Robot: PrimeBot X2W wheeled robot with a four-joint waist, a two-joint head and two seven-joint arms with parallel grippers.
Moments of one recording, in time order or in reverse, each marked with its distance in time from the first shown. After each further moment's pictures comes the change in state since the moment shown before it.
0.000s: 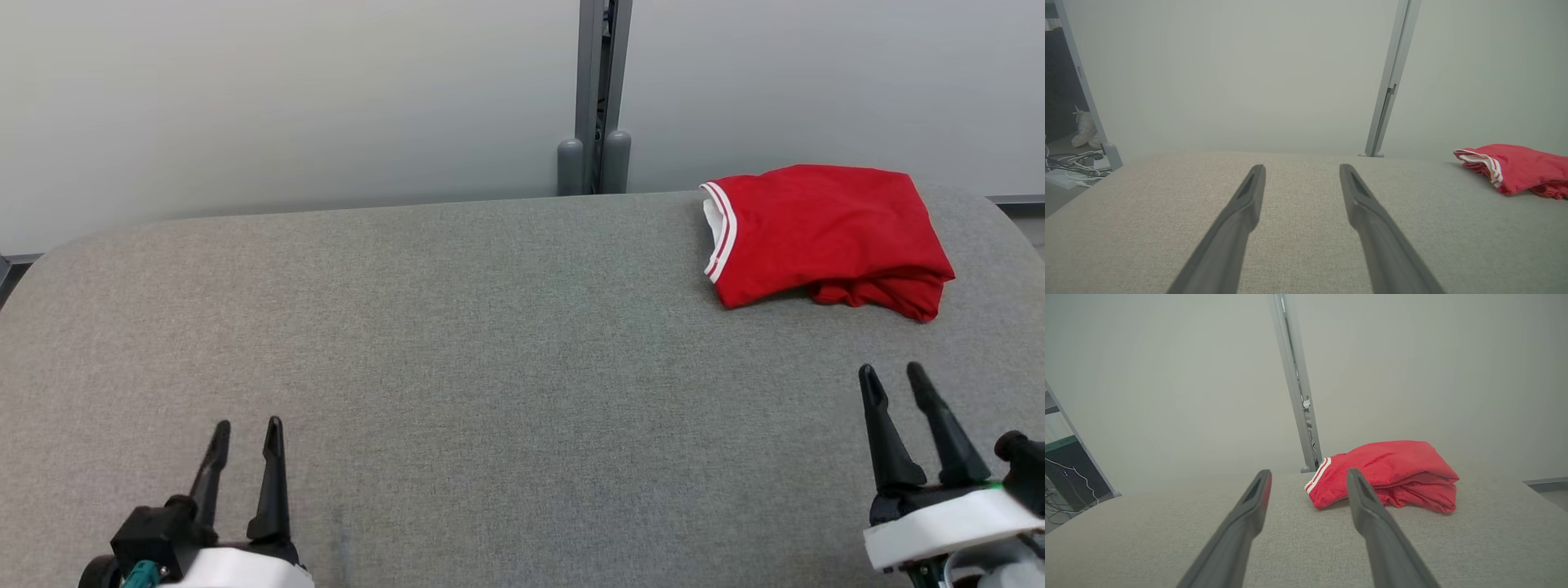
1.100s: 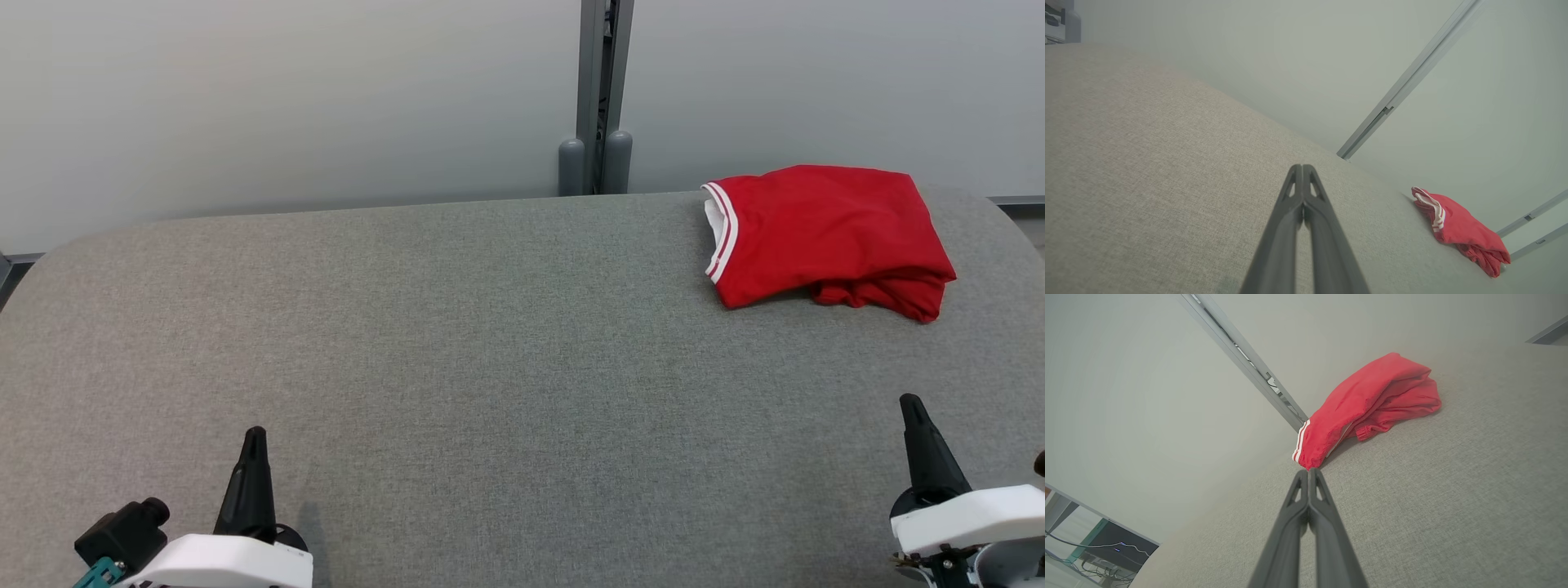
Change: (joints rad) left arm -0.028 -0.016 -0.032 0.084 -0.484 -0.019 0.088; right arm 0.009 0.080 -0.106 0.084 0.379 0.000 0.167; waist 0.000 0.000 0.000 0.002
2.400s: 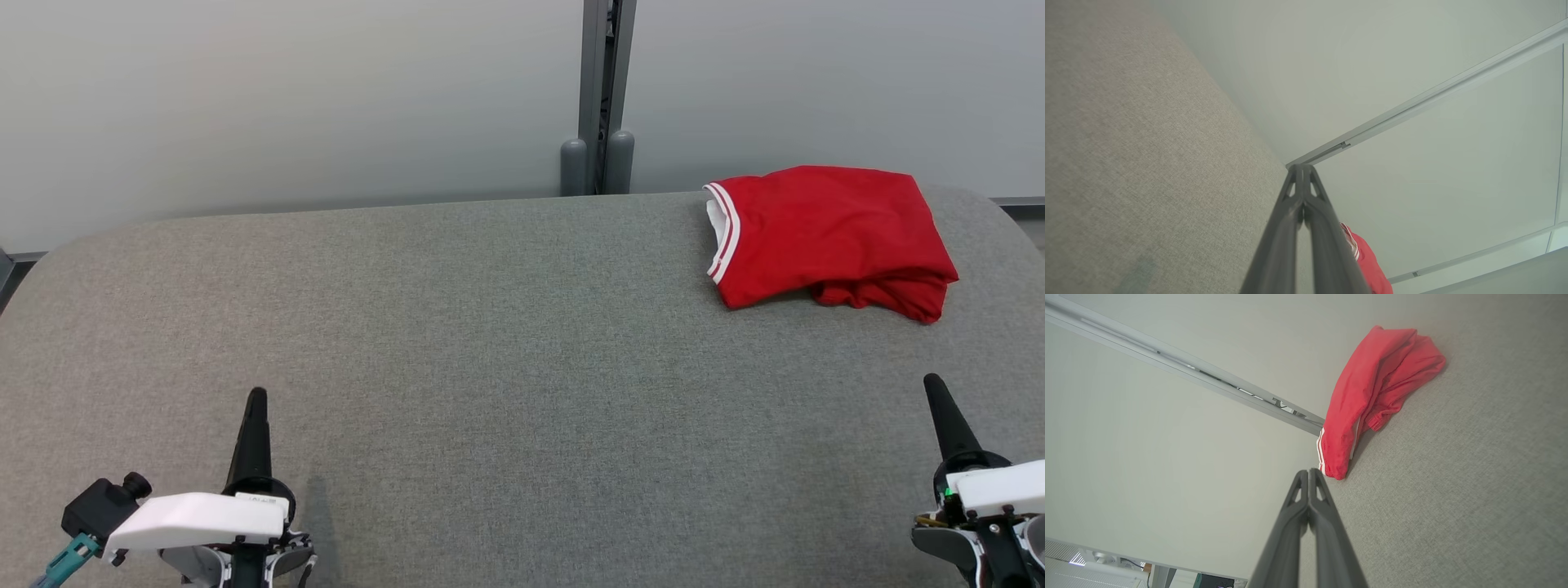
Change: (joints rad) left arm -0.082 0.009 -0.026 0.013 -0.471 -0.024 0.077; right arm -0.060 0.042 -0.128 0.027 0.367 0.000 0.161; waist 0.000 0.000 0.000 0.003
